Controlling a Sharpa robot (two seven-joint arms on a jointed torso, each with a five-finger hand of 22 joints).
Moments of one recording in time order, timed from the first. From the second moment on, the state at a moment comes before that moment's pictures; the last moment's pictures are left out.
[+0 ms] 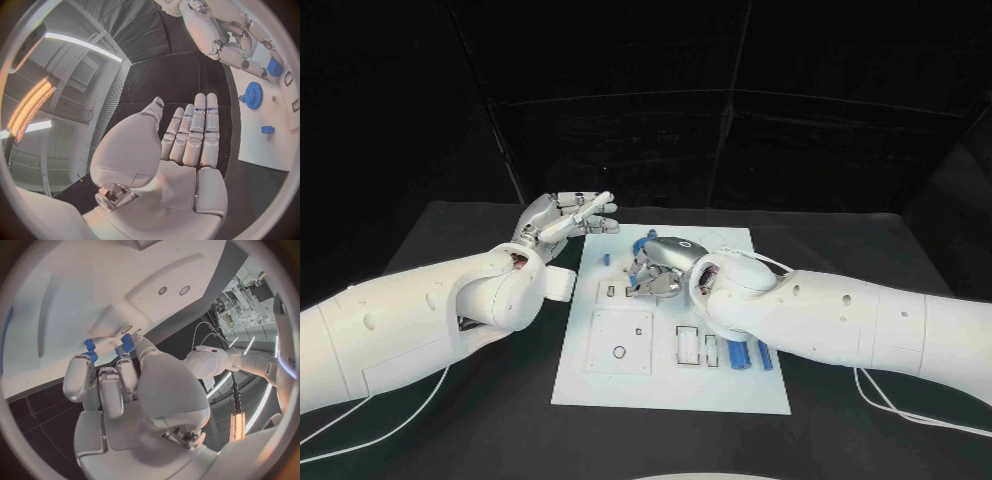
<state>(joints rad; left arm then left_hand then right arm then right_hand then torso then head) 1.18 -0.83 -0.05 1.51 -0.01 -0.36 0.49 1.33 0.02 0.09 0.18 0.05 0.91 0.23 0.09 0.07 0.98 0.18 0.09 0.07 1.10 0.12 0.19 0.22 0.18 0.95 0.23 0.34 0.15 1.17 -0.49 -0.10 1.38 -1.47 -0.33 -0.20 1.39 0.05 0.13 0.05 0.20 1.03 0.14 0.15 0.07 1.35 0.06 1.34 1.29 1.47 -0.01 1.56 1.31 0.09 1.32 0.10 1.41 1.15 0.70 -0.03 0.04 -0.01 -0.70</state>
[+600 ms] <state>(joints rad) 1.18 -0.83 -0.05 1.51 -0.01 -0.36 0.49 1.33 0.02 0.09 0.18 0.05 0.91 0.23 0.09 0.07 0.98 0.18 0.09 0.07 1.10 0.12 0.19 0.22 0.18 0.95 0.23 0.34 0.15 1.16 -0.49 -0.10 1.37 -1.49 -0.30 -0.21 1.38 0.04 0.13 0.05 0.20 1.02 0.14 0.15 0.07 1.35 0.06 1.34 1.29 1.47 -0.01 1.56 1.31 0.09 1.32 0.10 1.41 1.15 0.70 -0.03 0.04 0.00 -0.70</state>
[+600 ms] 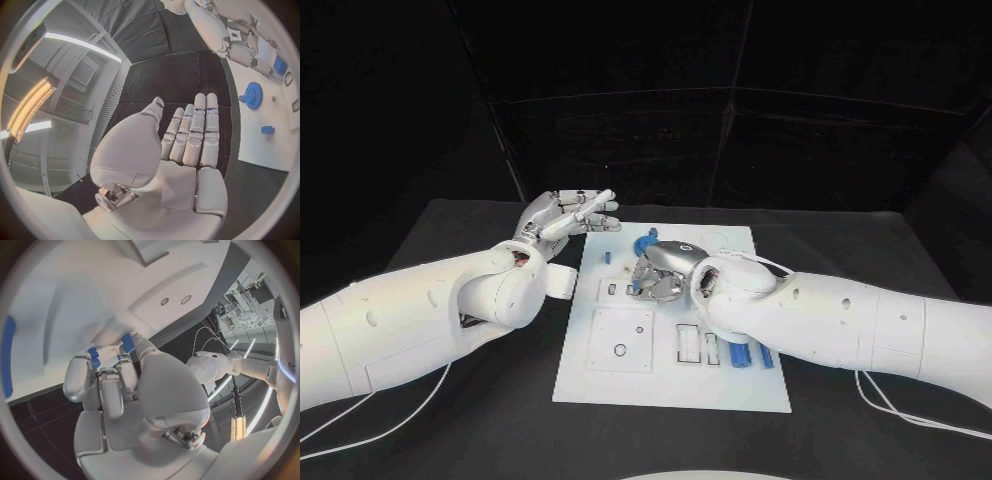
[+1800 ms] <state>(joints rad) 1.18 -0.83 -0.05 1.50 -0.01 -0.36 0.48 1.33 0.02 0.09 0.18 0.05 0.91 0.23 0.09 0.07 0.98 0.18 0.09 0.07 1.10 0.12 0.19 0.22 0.18 0.95 0.23 0.34 0.15 1.16 -0.48 -0.10 1.37 -1.52 -0.26 -0.23 1.35 0.01 0.13 0.05 0.19 1.01 0.15 0.15 0.07 1.32 0.06 1.31 1.26 1.47 -0.01 1.56 1.31 0.09 1.32 0.10 1.40 1.14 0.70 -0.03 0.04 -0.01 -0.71</state>
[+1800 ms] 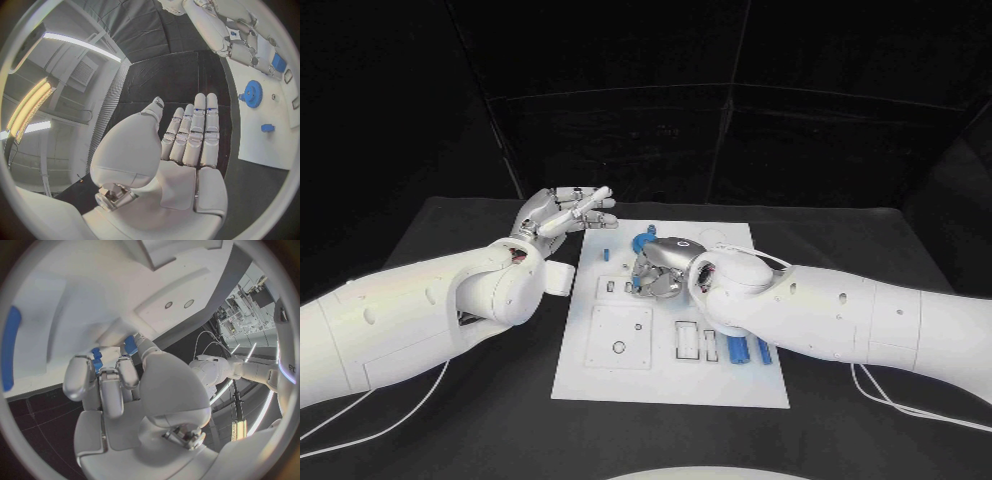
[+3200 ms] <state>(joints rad) 1.18 -0.83 -0.05 1.50 -0.01 -0.36 0.48 1.33 0.02 0.09 0.17 0.05 0.91 0.23 0.08 0.07 0.98 0.18 0.09 0.07 1.10 0.12 0.19 0.22 0.18 0.95 0.23 0.34 0.15 1.15 -0.49 -0.10 1.37 -1.53 -0.30 -0.25 1.29 -0.07 0.06 0.12 0.23 0.87 0.19 0.09 0.06 1.23 0.10 1.23 1.18 1.46 0.01 1.55 1.31 0.09 1.30 0.12 1.39 1.11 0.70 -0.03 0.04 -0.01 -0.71</state>
